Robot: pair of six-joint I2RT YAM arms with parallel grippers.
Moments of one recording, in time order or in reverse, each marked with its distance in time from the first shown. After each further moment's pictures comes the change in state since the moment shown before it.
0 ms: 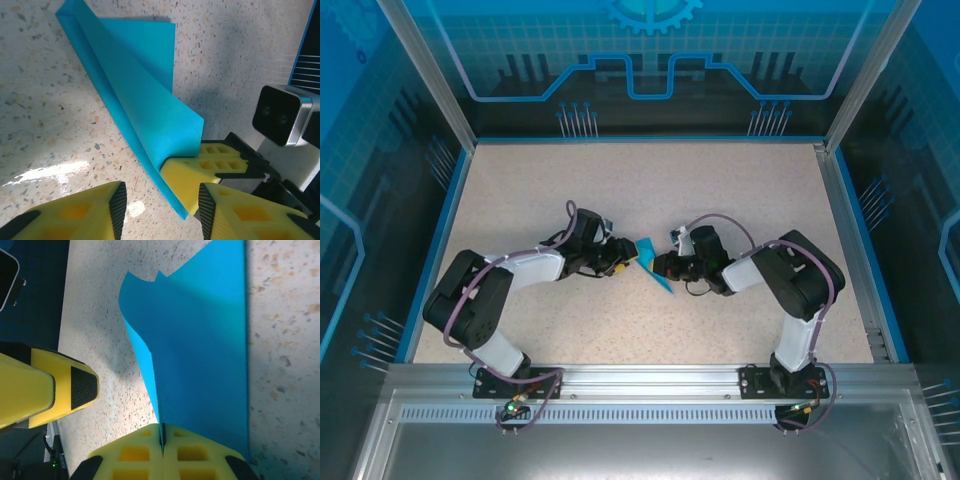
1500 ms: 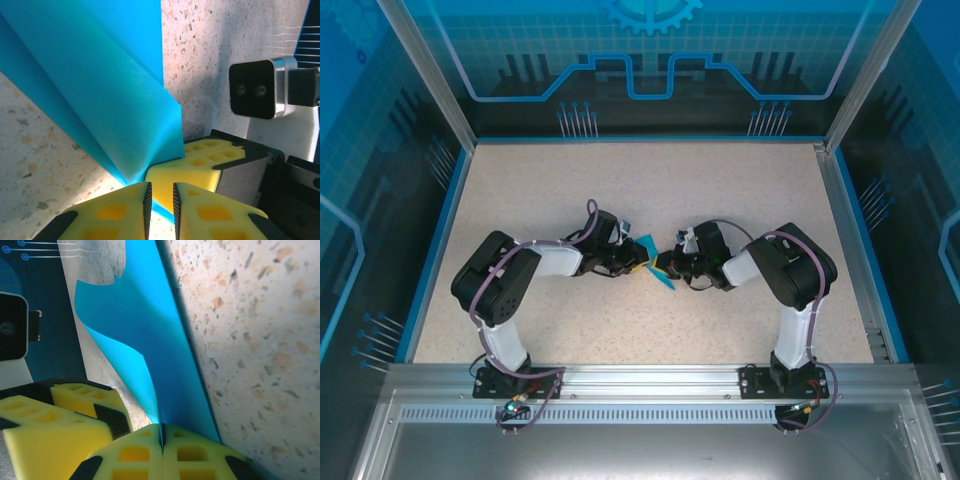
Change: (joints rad) left arm -0.049 0.191 0.074 0.129 0.056 0.027; right arm -0.054 0.082 0.037 0.013 -0.088 0.285
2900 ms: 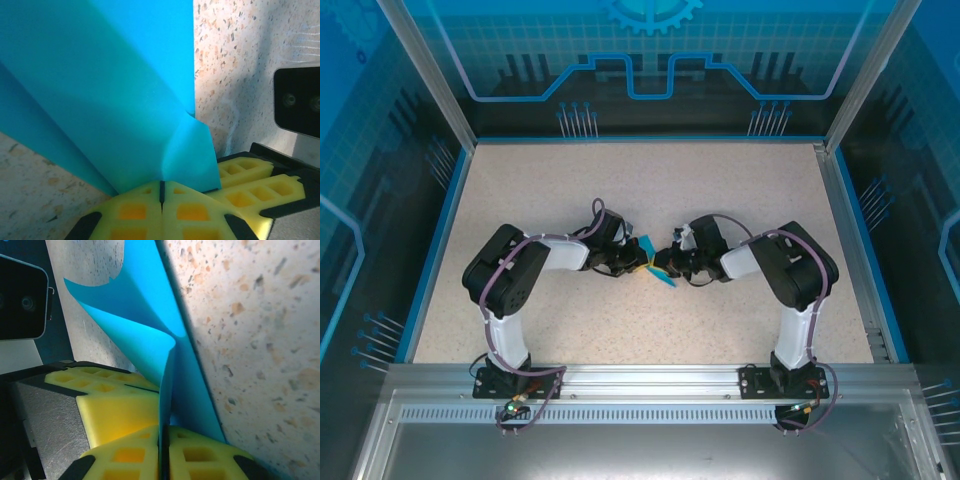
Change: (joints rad) left arm -0.002 0.079 0.075 -0.092 -0.041 0.047; right arm -0.005 -0.015 0.086 -0.206 -0.031 -0.107
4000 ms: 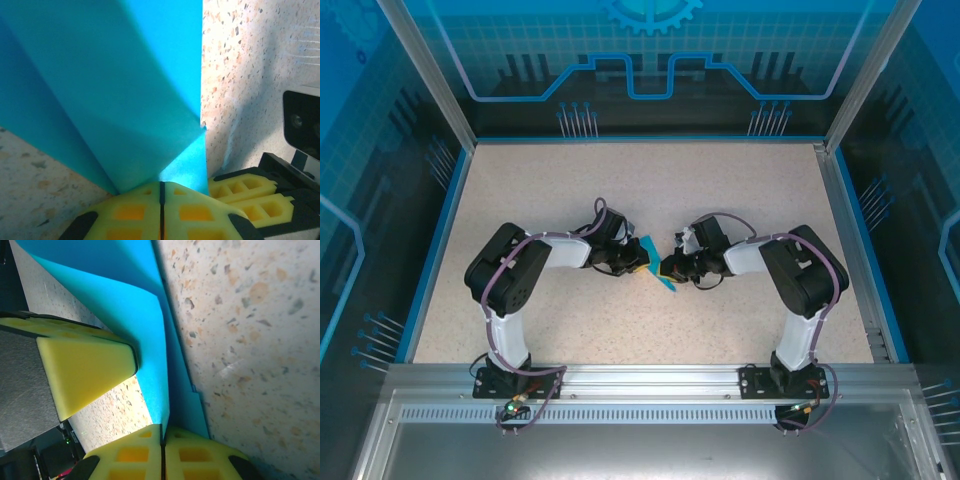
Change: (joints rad) left arm -0.003 0.011 0.034 -0.050 0.027 0.008; right arm -0.013 -0.066 0.029 -0.303 -0.002 -0.223
